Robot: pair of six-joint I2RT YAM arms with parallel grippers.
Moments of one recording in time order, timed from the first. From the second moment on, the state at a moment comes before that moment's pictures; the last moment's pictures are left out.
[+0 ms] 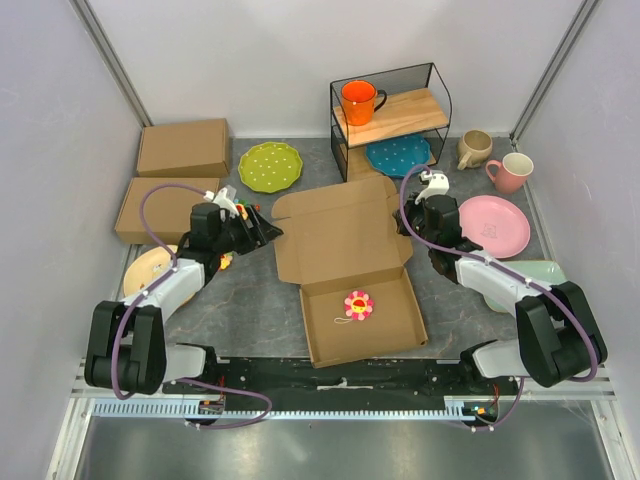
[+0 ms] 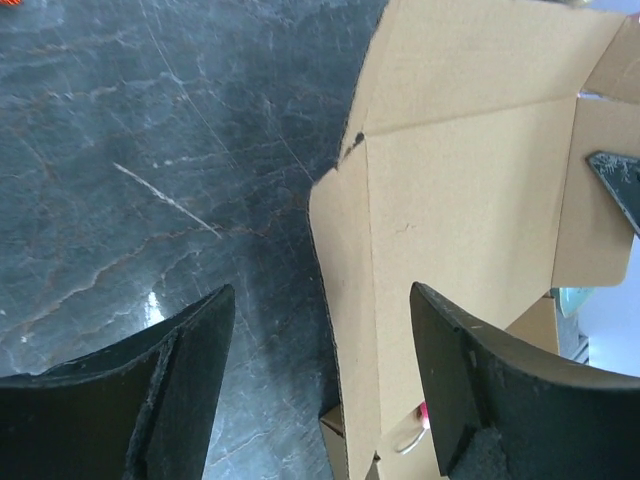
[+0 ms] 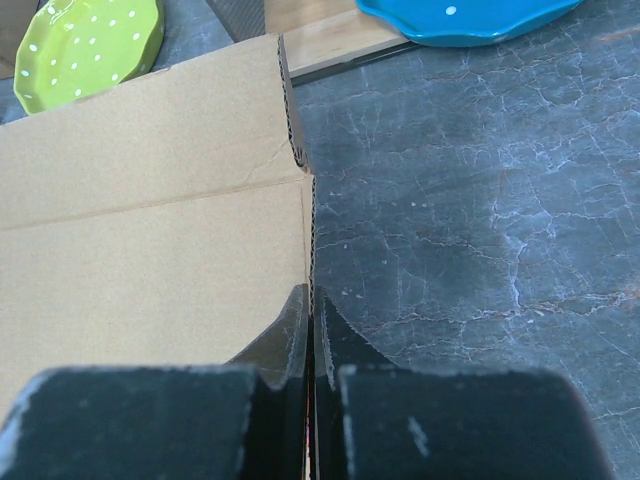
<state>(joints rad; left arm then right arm) -0.13 1.29 0.61 0.13 0.45 -0.60 0.36 1.36 0.68 0.32 0.03 0.36</state>
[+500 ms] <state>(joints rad) -0.17 1.40 0.67 0.10 0.46 -0.59 0.37 1.34 0.67 0.31 0.04 0.36</state>
